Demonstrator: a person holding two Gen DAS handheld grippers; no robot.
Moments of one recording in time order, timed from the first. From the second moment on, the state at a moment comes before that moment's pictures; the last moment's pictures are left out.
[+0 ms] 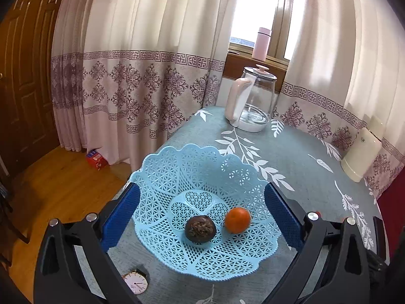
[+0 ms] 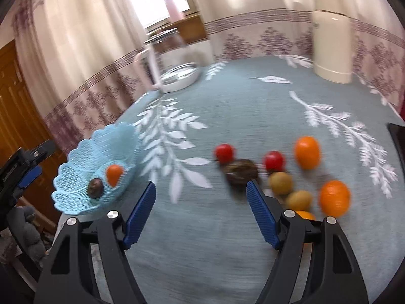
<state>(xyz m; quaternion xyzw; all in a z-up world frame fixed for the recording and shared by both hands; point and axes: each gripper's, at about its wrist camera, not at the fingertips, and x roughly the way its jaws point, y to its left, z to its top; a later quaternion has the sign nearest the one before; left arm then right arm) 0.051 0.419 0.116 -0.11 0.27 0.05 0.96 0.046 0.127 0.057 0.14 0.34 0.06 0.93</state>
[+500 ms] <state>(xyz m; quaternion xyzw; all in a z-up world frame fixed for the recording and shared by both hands) 0.047 0.399 0.113 -0.09 0.27 0.03 0.96 0.028 0.046 0.047 0.18 0.33 -0.03 0.93</state>
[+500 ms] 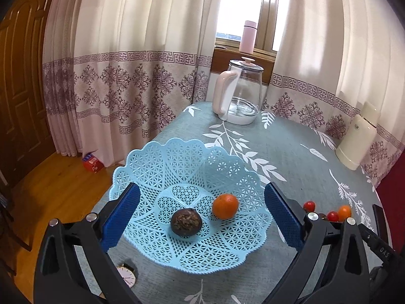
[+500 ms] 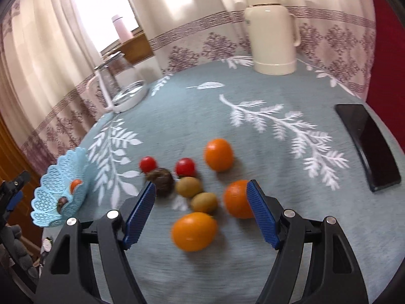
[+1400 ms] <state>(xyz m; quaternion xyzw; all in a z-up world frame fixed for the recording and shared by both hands) 0.050 0.370 0.103 -0.06 0.29 0.01 0.96 0.054 0.006 0.011 0.22 0.38 -0.03 0.90</state>
